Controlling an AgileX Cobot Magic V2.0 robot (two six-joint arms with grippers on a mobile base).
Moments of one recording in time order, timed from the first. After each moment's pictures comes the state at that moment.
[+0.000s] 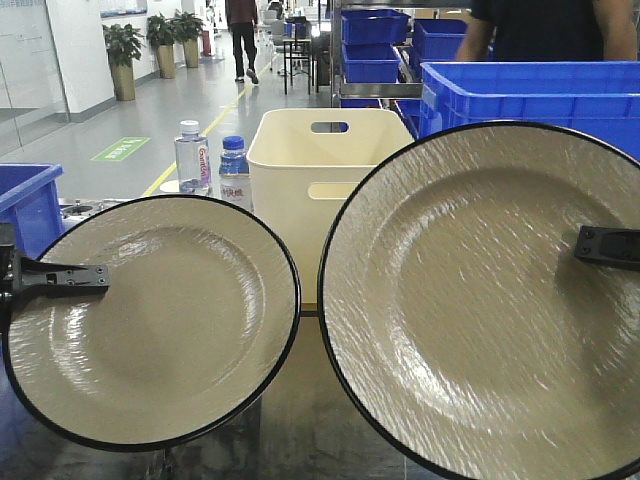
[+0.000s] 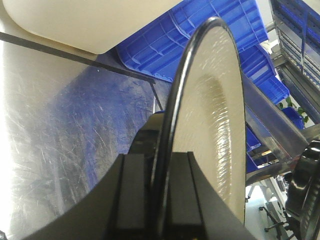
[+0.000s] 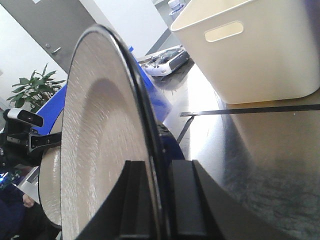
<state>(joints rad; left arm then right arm) 0.27 1.47 -1.17 -1.44 1.19 0.73 -0.29 1.04 -1.12 1.23 1.08 -0.63</state>
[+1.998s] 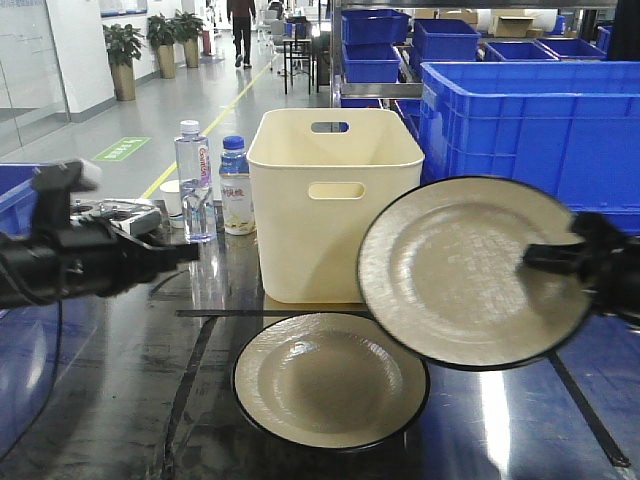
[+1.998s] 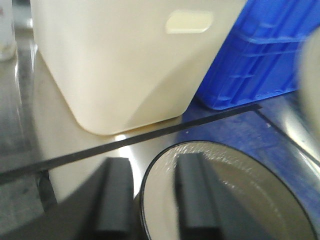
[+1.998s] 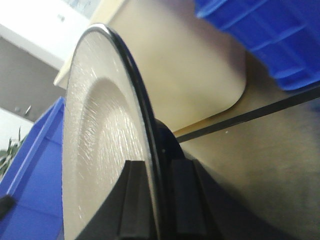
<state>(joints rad) -0.06 1.58 -1.31 -1.38 0.58 1.19 -0.17 1.57 -1.18 1.50 0.76 -0.81</state>
